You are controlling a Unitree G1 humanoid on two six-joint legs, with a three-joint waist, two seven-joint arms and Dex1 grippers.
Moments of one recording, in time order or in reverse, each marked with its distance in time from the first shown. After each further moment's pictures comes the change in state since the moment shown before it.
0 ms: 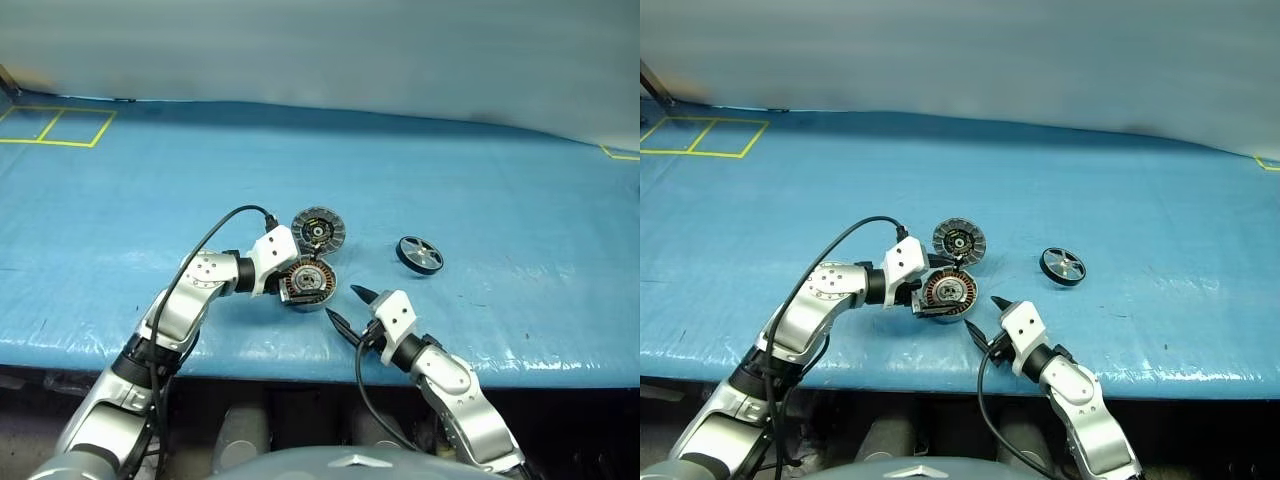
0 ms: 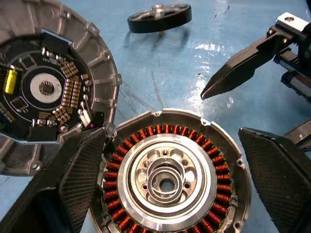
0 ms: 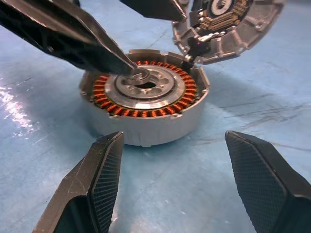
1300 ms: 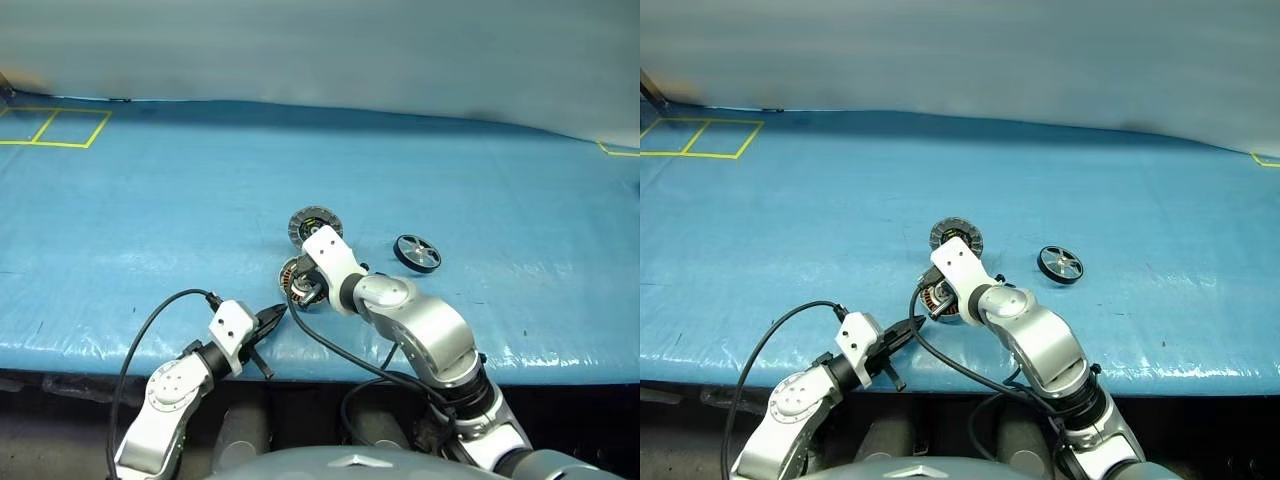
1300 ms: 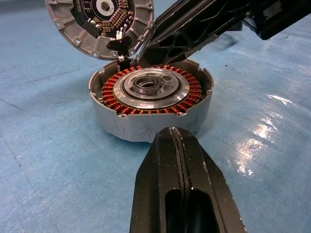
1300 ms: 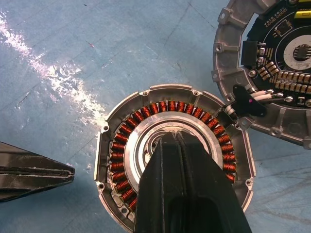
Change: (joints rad) left arm 0.642 -0.139 0.101 -0.108 0.044 -0.457 0.317; right arm -0.615 0.159 0.198 -0.221 0.004 1.219 -0.214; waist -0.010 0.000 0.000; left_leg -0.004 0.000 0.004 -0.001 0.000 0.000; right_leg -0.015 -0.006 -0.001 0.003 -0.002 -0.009
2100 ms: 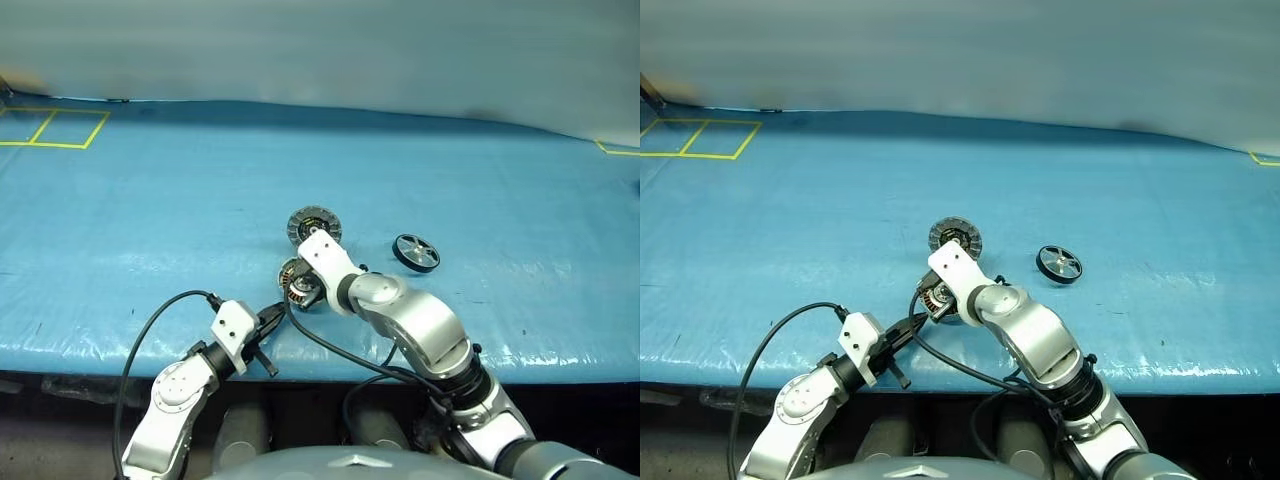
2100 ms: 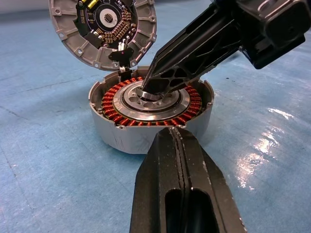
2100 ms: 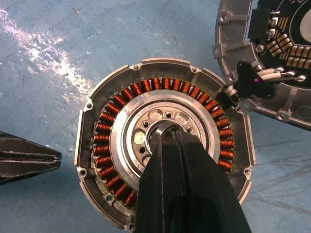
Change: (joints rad) left arm -0.005 -0.017 -0.010 0.039 0.001 -0.033 0.018; right arm -0.052 -0.046 0.053 0.046 0.012 0.042 -0.023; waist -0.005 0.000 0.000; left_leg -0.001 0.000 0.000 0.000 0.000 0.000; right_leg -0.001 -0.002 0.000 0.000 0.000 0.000
